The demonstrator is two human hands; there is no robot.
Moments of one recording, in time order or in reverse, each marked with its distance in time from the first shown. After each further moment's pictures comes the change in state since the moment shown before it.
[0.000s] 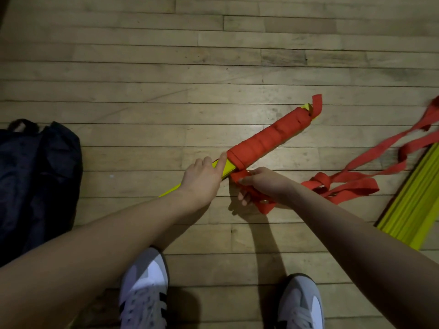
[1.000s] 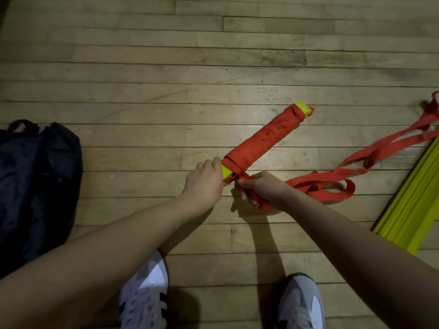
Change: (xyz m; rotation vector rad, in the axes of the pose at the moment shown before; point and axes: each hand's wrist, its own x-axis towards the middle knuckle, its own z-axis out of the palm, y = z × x) left_hand -0.007 0.012 -0.014 -0.252 -0.087 -0.149; right_hand 0.012 0.019 0.004 0.050 0.068 -0.026
